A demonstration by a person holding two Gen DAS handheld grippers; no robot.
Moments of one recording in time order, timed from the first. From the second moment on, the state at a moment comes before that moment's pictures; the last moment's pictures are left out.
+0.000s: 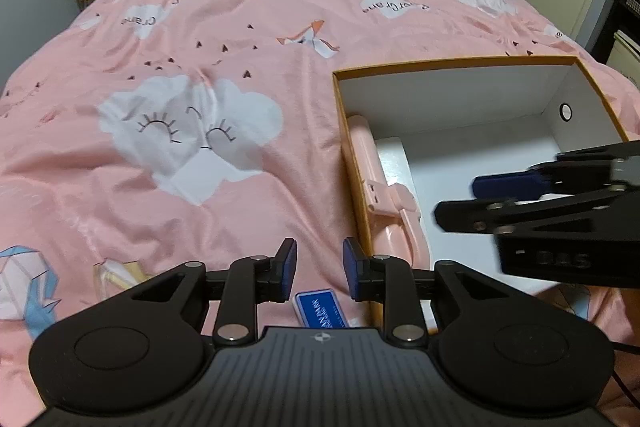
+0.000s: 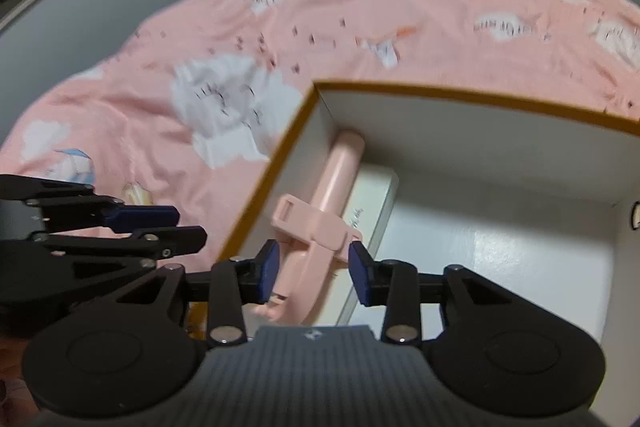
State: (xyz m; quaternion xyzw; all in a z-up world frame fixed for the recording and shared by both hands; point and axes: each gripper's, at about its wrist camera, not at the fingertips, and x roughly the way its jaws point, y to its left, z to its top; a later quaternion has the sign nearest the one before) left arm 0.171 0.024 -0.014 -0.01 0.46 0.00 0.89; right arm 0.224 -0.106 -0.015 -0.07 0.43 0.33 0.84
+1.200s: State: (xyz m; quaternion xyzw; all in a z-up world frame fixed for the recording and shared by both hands) left arm 0.037 0.053 0.066 0.02 0.38 0.04 0.92; right arm 0.088 -0.121 -0.055 -0.07 0.51 0.35 0.78
